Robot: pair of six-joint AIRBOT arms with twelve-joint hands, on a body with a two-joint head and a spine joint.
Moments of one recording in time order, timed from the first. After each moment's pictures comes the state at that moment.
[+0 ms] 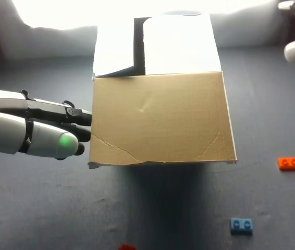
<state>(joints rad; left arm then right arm) 0.49 -0.69 1.04 1.33 -0.44 -1.60 -0.11 -0.73 1.04 0.22 0.17 -1.08</state>
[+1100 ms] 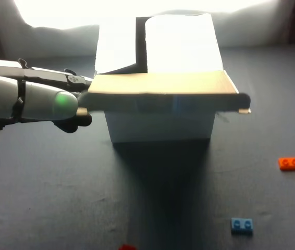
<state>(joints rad) 0.38 -0.68 1.08 1.34 -0.49 -1.65 -0.22 -0.51 0.86 0.29 0.14 -1.07</state>
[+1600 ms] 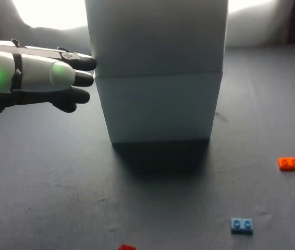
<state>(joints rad) 0.35 -0.70 1.11 1.28 -0.46 -1.65 -0.22 -0.51 0.86 0.29 0.14 -1.07</state>
